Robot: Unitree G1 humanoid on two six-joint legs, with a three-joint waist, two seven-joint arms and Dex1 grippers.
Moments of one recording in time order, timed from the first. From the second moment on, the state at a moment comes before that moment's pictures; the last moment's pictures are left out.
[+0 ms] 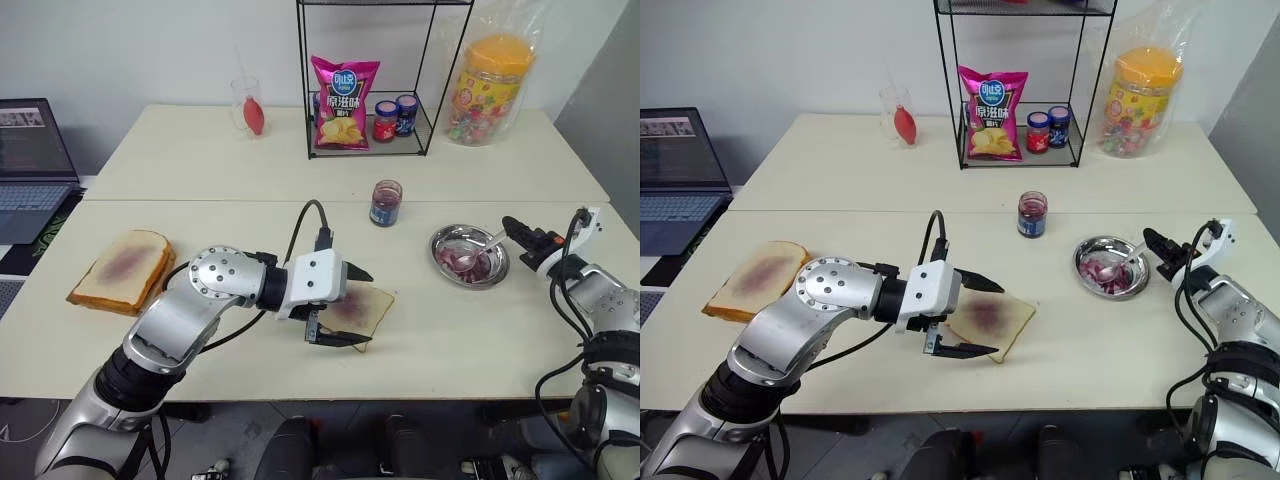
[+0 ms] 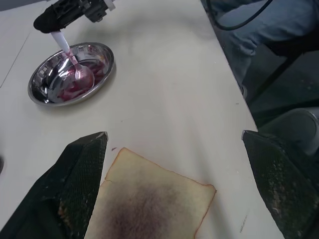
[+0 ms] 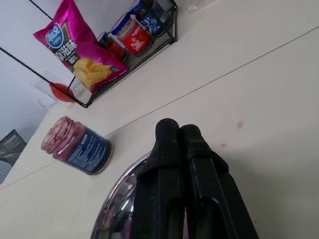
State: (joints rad) left arm -0.52 0.69 -0.32 -0.46 -0.31 0.52 -1.10; right arm -0.51 -0.55 -0.51 0.43 0.70 0.70 0.60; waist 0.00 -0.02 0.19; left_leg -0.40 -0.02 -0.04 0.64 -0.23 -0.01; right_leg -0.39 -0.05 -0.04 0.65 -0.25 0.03
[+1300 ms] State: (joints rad) left arm -0.53 0.63 -0.32 -0.46 -0.31 0.54 -1.06; right arm -0.55 -0.47 -0.57 0.61 0.68 0.49 0.46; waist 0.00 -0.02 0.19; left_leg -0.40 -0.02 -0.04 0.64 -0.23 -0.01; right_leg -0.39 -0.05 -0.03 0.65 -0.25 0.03
